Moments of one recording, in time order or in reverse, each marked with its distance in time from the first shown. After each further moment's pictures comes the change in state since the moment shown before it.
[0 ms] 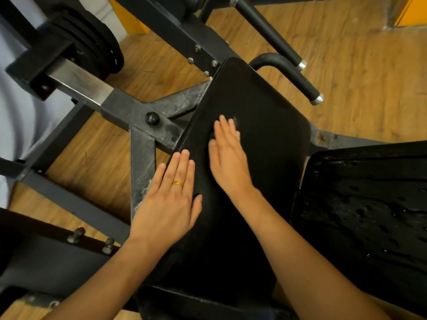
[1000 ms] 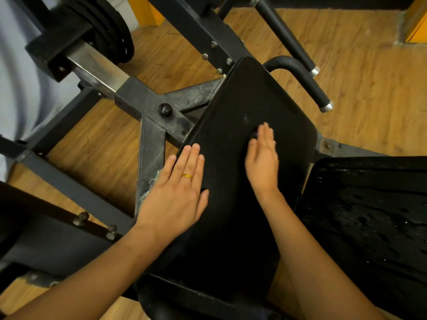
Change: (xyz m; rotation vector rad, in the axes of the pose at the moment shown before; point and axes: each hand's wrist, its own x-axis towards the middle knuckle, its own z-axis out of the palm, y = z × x) left_hand -0.002 -0.001 0.001 -0.020 0.028 0.000; right_hand -0.003 0.053 -0.011 0.035 0.168 0.242
